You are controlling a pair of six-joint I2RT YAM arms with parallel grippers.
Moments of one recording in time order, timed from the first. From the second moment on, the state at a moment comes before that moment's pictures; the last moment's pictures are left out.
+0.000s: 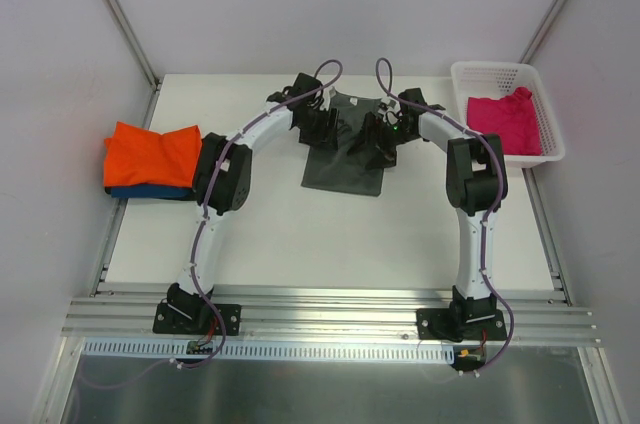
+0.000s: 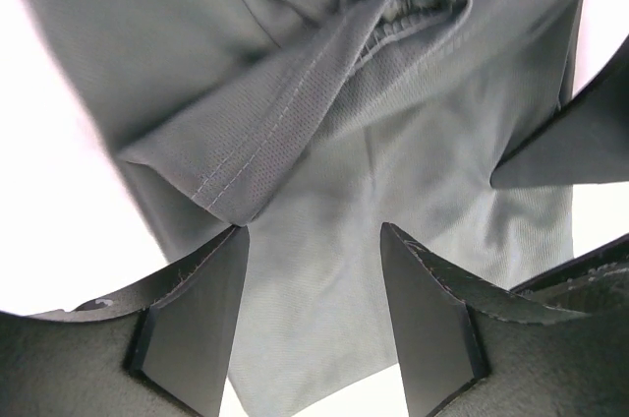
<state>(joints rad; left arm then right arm) -0.46 2.37 2.02 -0.64 0.34 -0.27 0.23 2.27 1.71 -0.62 -0.78 0.43</state>
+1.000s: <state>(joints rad) -0.38 2.29 2.10 -0.63 0.17 -0.19 0.22 2.20 1.67 -0.72 -0.70 0.31</state>
